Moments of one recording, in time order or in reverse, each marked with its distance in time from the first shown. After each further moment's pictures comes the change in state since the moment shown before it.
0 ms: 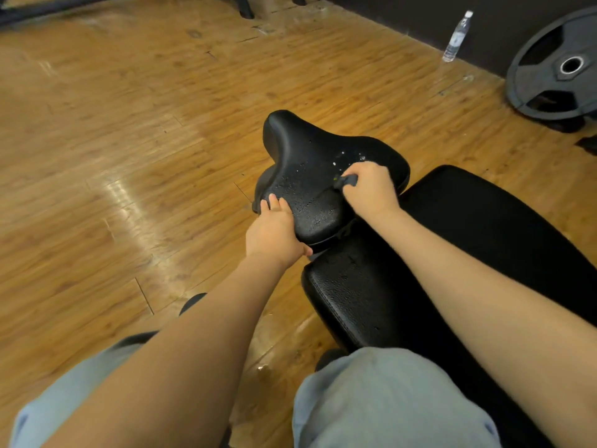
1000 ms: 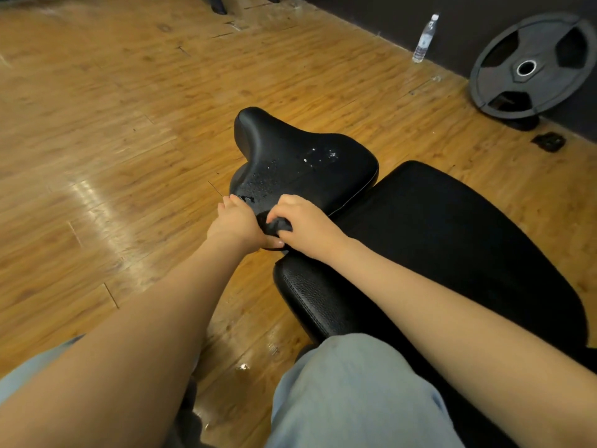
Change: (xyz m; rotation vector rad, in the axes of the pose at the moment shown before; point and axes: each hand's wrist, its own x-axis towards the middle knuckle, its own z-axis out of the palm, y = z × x) left_hand 0.020 -0.010 -0.007 -0.085 -0.159 -0.160; right_hand -0.053 -0.020 0.019 0.042 -0.355 -0.438
